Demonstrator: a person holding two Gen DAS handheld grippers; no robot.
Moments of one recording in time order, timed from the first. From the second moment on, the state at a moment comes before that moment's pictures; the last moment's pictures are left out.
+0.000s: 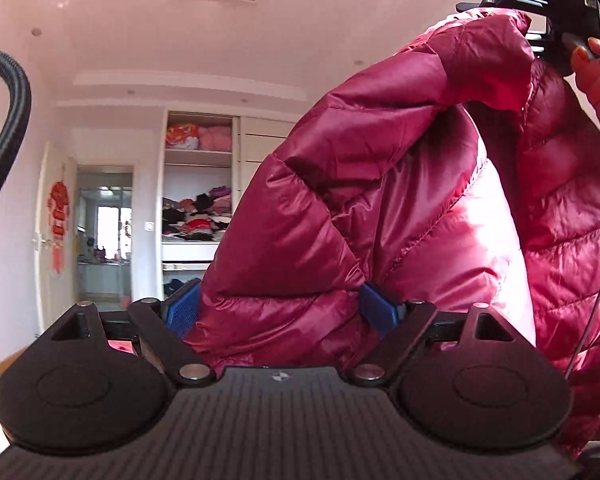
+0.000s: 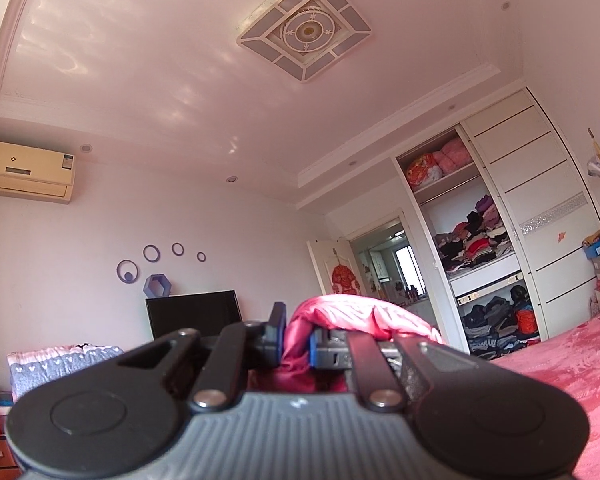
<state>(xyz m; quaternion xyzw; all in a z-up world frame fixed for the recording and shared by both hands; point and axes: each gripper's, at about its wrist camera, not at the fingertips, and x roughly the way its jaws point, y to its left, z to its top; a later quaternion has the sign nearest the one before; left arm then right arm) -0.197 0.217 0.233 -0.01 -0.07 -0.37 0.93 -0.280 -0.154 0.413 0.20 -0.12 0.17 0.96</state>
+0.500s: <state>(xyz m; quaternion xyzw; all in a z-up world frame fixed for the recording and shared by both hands) -0.094 0.182 0.250 -0.04 0.00 -0.42 0.91 -0.207 -0.204 0.365 0.23 -0.06 0.08 0.97</state>
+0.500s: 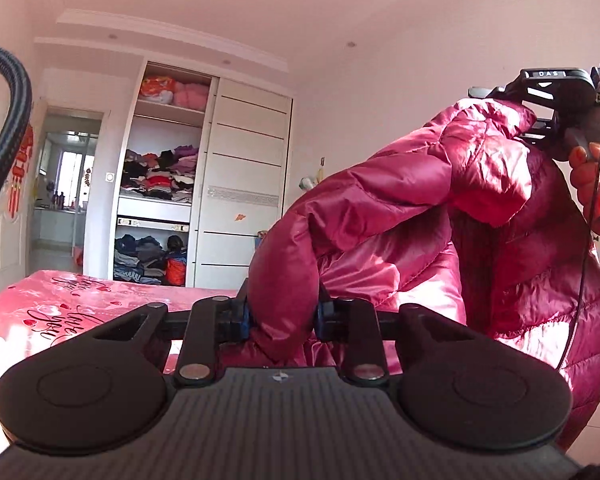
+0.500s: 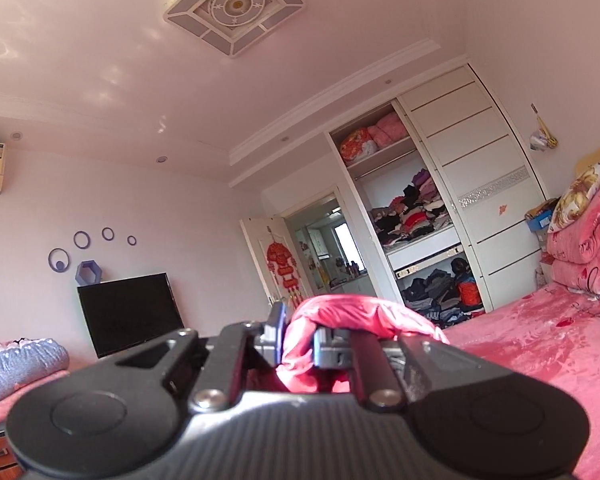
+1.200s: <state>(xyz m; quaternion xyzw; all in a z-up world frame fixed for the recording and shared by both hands) 0.141 0.088 0.212 0.05 0.11 -0.28 0.95 0.065 -0.281 0.258 0.21 0.05 -0.01 0.98</state>
